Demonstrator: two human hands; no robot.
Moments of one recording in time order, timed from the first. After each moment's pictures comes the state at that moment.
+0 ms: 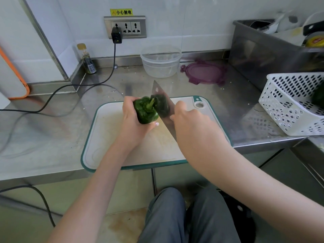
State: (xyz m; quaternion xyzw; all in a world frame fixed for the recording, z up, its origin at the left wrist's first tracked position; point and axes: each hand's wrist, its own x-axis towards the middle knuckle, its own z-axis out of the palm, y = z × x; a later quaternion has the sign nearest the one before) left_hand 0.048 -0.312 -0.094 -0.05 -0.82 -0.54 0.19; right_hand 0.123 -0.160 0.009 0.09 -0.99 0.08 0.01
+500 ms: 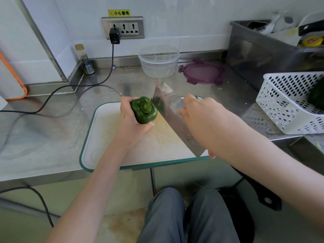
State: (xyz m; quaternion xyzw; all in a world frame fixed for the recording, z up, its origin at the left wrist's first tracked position) left_hand 0.050 -0.314 -0.092 -0.03 -0.82 -0.54 0.18; right_hand 0.116 -0.139 0.034 0.13 -0.99 0.05 -0.04
